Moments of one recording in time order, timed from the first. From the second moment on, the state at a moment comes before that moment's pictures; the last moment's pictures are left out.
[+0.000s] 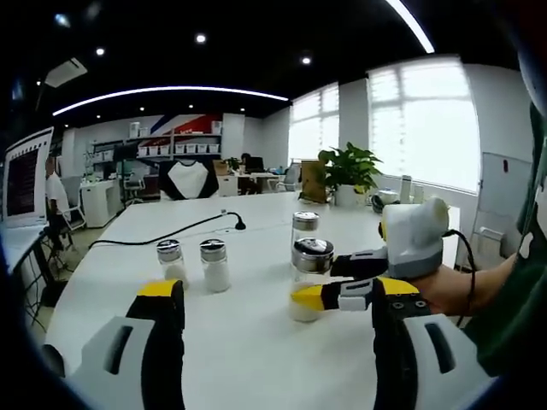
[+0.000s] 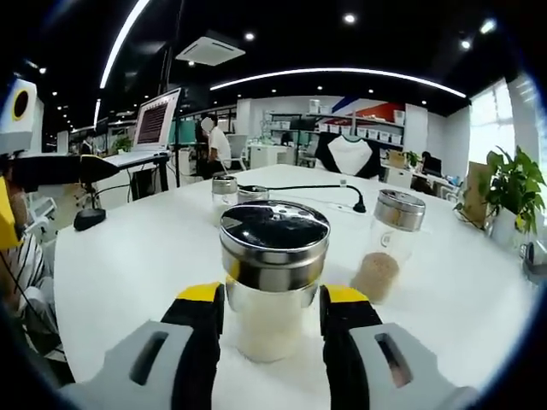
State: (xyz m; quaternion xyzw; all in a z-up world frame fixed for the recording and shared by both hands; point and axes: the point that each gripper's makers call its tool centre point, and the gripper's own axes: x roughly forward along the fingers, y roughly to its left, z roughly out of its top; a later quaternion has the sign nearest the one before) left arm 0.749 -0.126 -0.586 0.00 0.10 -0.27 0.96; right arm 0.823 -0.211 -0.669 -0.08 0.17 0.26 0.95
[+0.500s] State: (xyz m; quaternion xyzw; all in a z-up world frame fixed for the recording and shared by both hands) left arm 0.750 -0.127 -0.585 0.01 0.10 -0.28 0.96; right arm 0.814 -0.205 -0.665 -0.07 0.17 0.35 0.92
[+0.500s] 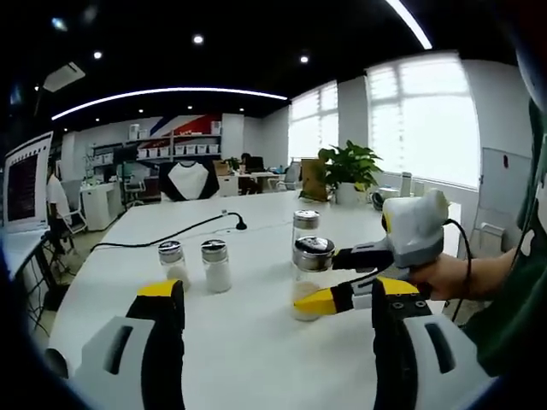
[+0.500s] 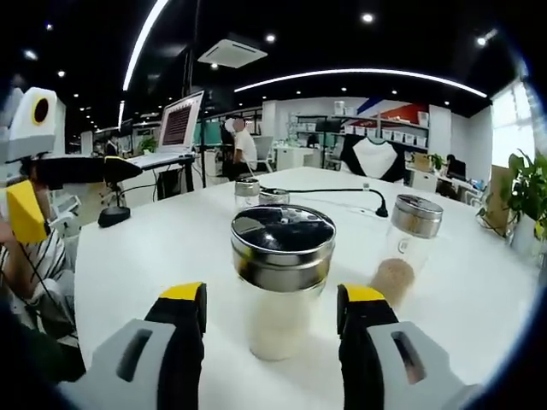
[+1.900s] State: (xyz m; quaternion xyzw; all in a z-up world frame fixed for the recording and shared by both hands) left arm 0.748 -0.130 -0.587 0.01 0.11 -0.29 0.95; right arm 0.814 -0.187 -0.654 -0.04 0.09 0.63 0.77
